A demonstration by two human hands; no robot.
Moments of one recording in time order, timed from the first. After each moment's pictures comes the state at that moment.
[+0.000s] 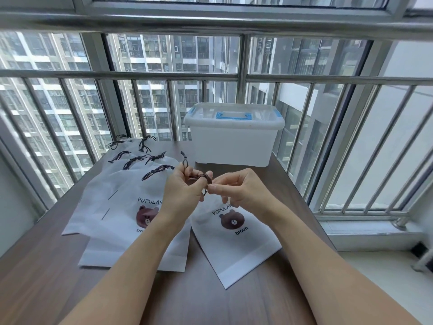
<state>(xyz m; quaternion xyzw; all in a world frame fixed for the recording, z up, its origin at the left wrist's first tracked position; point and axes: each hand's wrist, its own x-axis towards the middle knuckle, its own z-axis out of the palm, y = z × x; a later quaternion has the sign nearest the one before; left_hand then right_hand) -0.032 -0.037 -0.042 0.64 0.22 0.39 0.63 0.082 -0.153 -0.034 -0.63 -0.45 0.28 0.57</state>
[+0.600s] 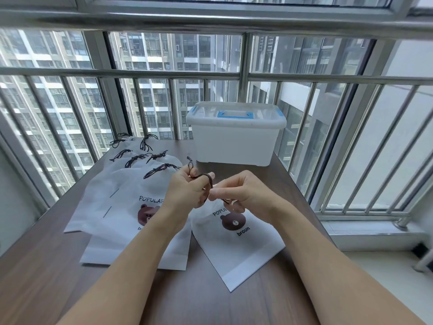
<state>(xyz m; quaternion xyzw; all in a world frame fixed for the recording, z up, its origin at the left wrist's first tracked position) -0.036 -0.041 -0.033 0.60 0.24 0.31 0.70 0.084 -0.159 -0.030 -0.61 -0.46 0.37 0.53</state>
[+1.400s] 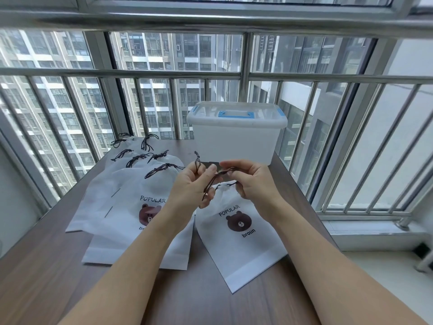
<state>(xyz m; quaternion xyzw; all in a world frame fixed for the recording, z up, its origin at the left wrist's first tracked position) -0.037 -0.045 -0.033 0.62 0.16 0.30 0.71 0.089 -0.147 -0.037 -0.58 -0.34 0.25 0.70</state>
